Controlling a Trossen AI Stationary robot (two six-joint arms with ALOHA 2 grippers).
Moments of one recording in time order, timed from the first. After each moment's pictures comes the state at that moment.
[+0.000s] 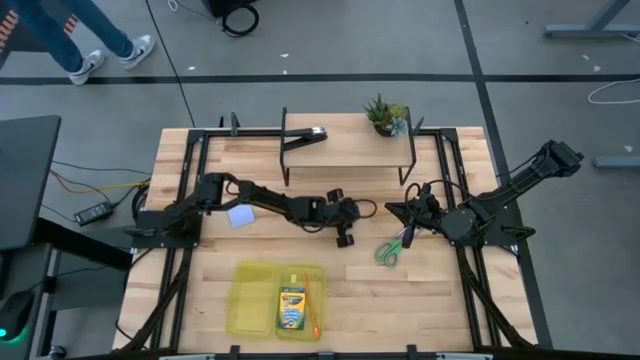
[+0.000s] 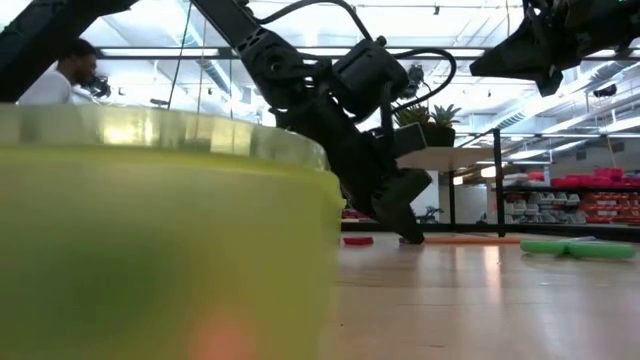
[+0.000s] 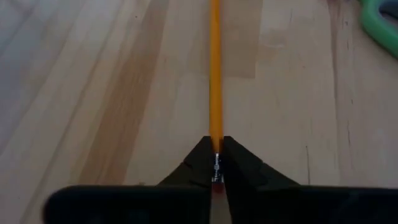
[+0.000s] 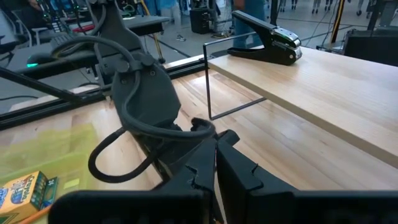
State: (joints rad) left arm 0.01 2.25 1.42 0.00 -0.26 -0.06; right arm 0.52 0.80 0.39 0.08 0.93 0.41
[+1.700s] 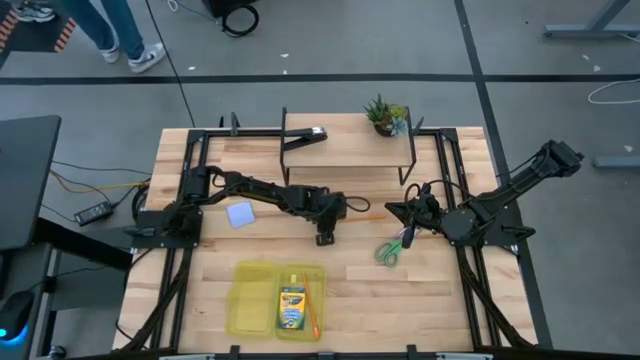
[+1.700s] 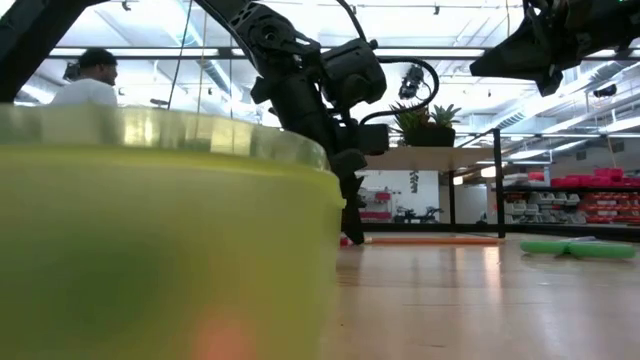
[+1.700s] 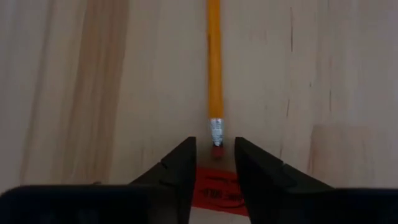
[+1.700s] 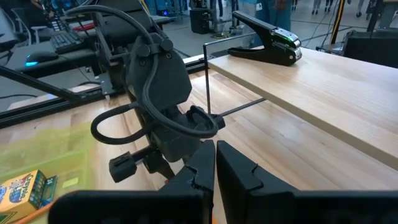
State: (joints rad) left arm 0.04 2.12 1.42 -0.41 -0.08 -0.01; right arm 0.52 0.80 0.39 0.09 0.93 0.40
